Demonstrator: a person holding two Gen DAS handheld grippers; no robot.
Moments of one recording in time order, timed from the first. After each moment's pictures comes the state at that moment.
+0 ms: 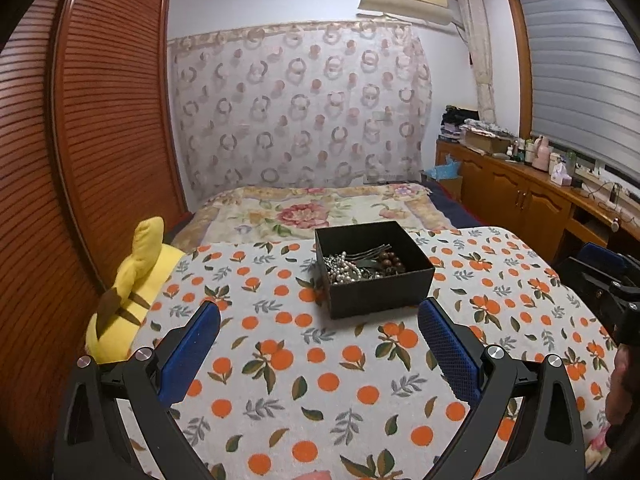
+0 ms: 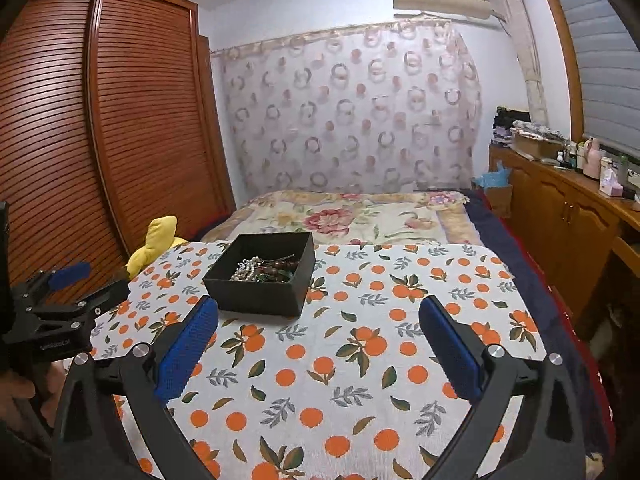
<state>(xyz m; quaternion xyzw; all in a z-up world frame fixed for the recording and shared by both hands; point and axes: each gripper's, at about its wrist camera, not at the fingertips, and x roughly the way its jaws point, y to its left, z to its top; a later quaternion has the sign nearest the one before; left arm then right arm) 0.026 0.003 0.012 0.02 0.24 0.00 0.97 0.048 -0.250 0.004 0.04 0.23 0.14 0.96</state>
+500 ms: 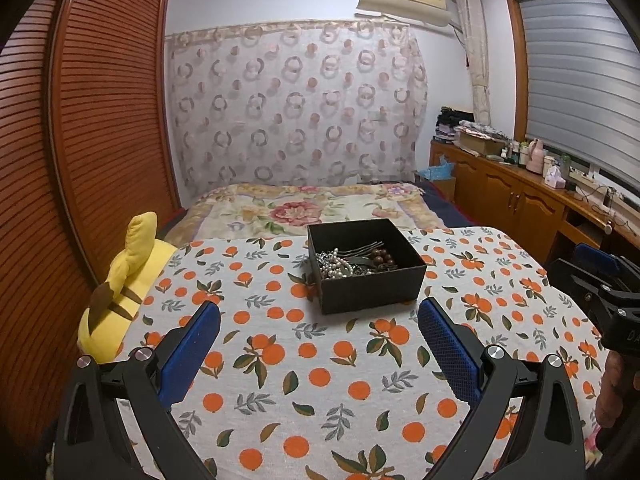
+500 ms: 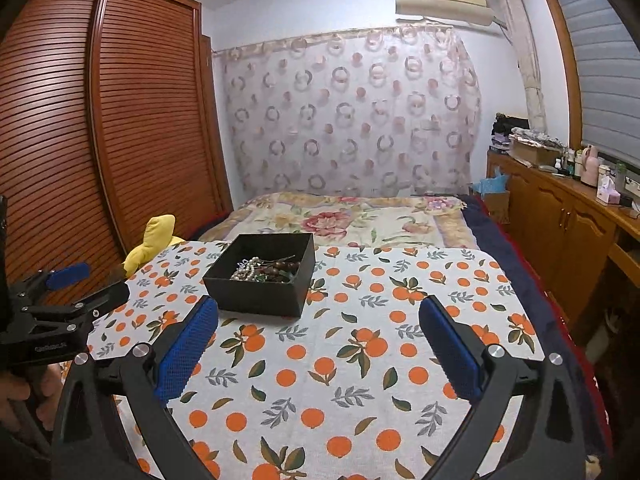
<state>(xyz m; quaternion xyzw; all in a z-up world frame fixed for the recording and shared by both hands) 0.023 0.000 0.010 0.02 0.25 -0.01 0.97 0.044 -0.242 0.004 0.03 0.23 0.13 0.96</state>
